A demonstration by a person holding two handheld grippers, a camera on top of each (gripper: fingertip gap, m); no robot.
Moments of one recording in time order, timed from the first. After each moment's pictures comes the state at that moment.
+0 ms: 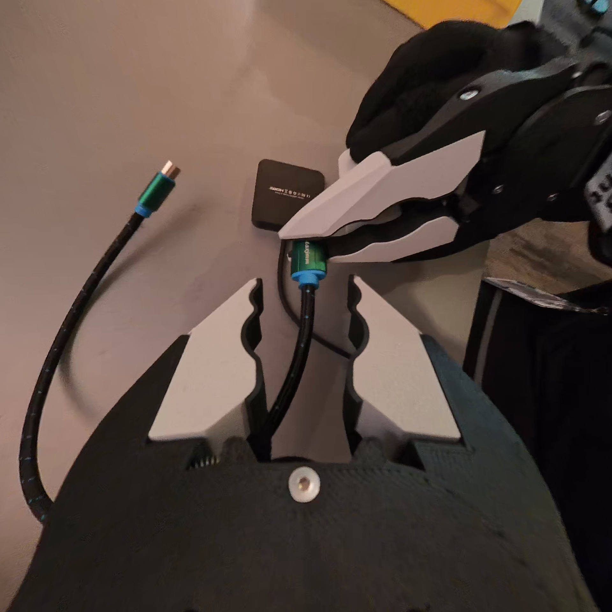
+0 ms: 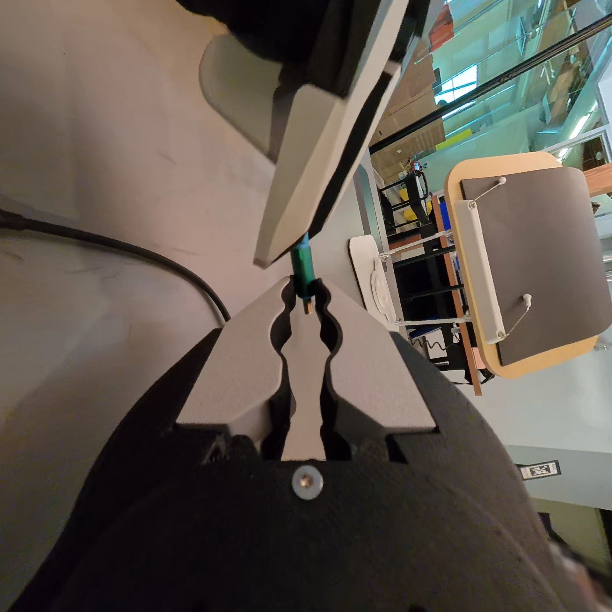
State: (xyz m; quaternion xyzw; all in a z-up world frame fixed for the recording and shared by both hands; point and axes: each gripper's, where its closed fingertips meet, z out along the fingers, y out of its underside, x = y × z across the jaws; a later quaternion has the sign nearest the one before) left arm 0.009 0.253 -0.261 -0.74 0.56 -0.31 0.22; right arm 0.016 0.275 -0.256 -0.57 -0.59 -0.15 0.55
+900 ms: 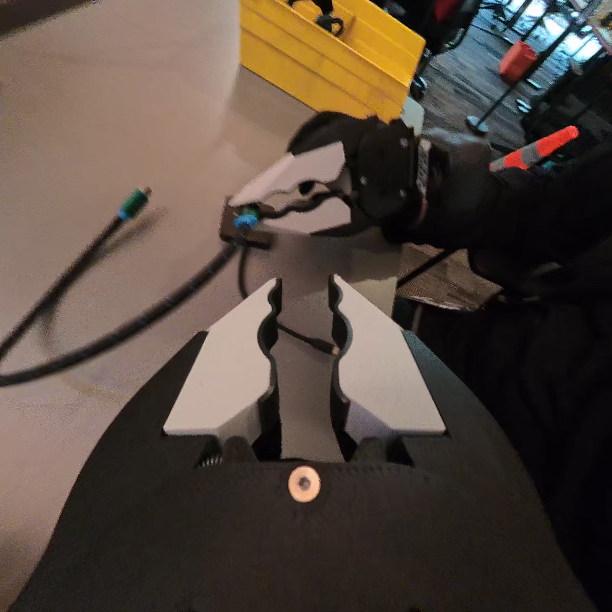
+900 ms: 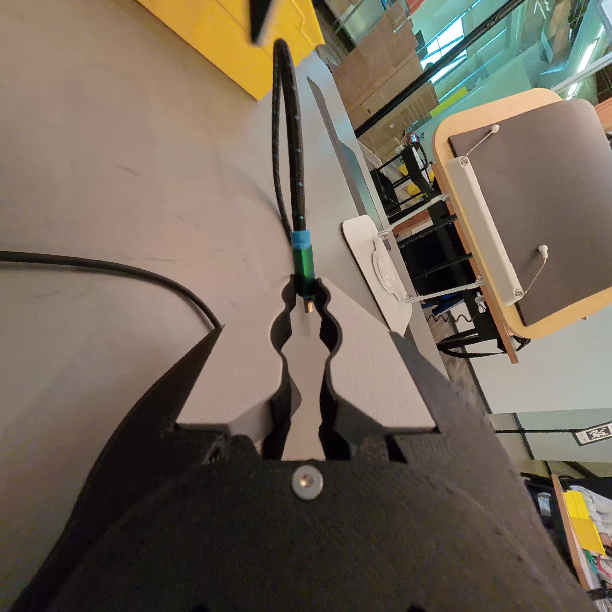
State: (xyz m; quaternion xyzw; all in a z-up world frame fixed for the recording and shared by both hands) left arm -0.038 0.224 -0.197 -0.70 0.51 -0.42 0.26; right arm 0.031 0.287 -0.249 -0.63 -0.52 -0.12 0.57
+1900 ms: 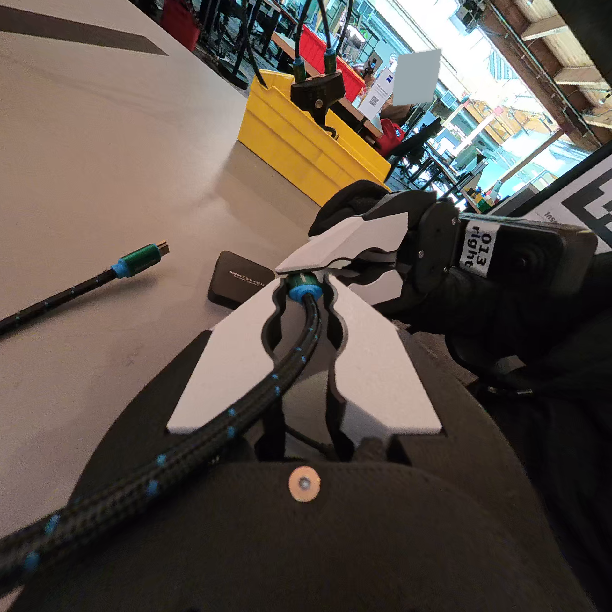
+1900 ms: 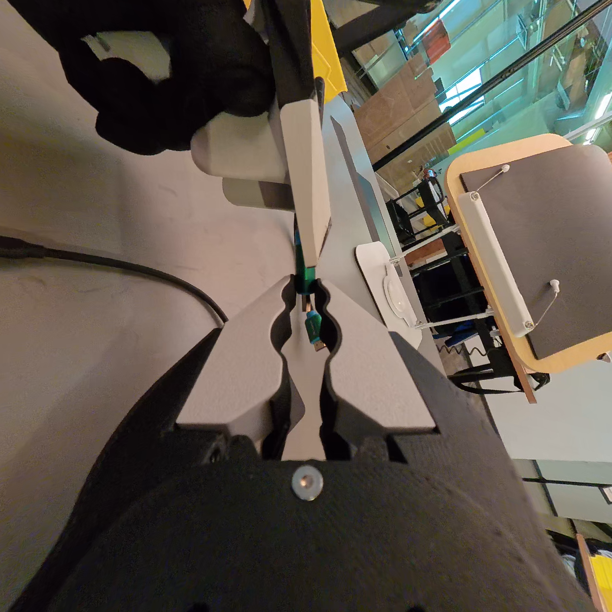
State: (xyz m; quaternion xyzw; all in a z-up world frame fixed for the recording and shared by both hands) left arm 0.028 0.257 -0.228 -0.67 0.40 -0.57 0.27; right arm 0.022 0.273 -0.242 -0.60 -0.56 -0.08 0.57
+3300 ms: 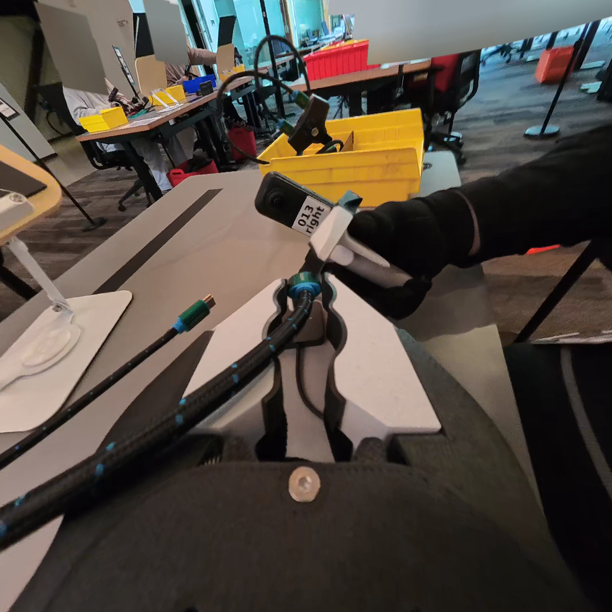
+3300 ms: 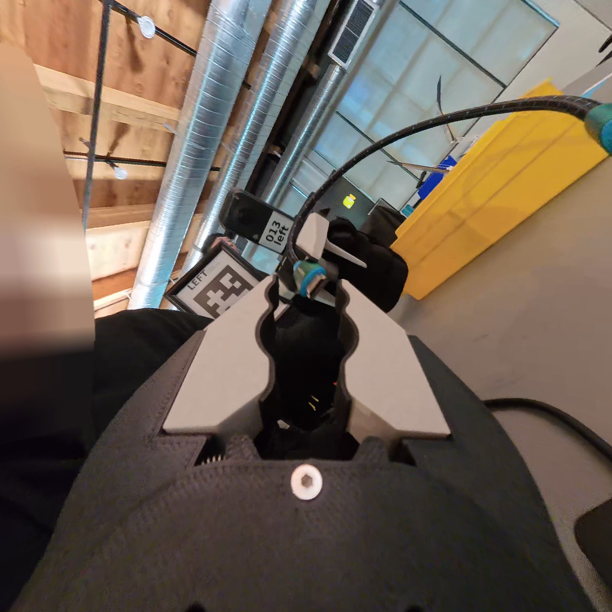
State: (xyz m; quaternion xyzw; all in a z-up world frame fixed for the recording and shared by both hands) left arm 0.019 0.229 -0.181 -0.54 0.57 -0.36 0.50; right arm 0.009 0.231 -0.181 -0.54 -0.14 0.78 0.28
